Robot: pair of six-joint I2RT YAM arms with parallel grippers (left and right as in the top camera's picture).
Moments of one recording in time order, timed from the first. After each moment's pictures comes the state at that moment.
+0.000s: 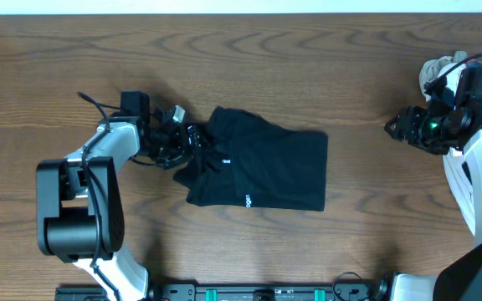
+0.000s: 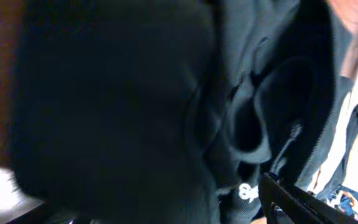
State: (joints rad) left arm 0.02 1.88 1.01 -0.55 0.75 -0.17; right arm -0.26 1.51 1.24 -0.95 -0.34 0.12
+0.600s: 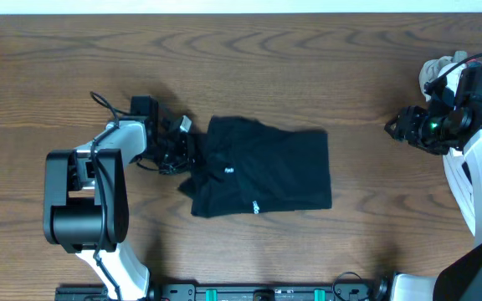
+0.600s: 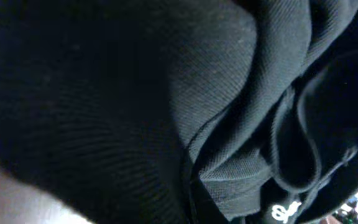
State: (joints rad) left arm 0.00 1.92 1.04 -0.71 0.68 -0.14; right arm -0.26 1.51 1.24 -0.95 -0.34 0.12
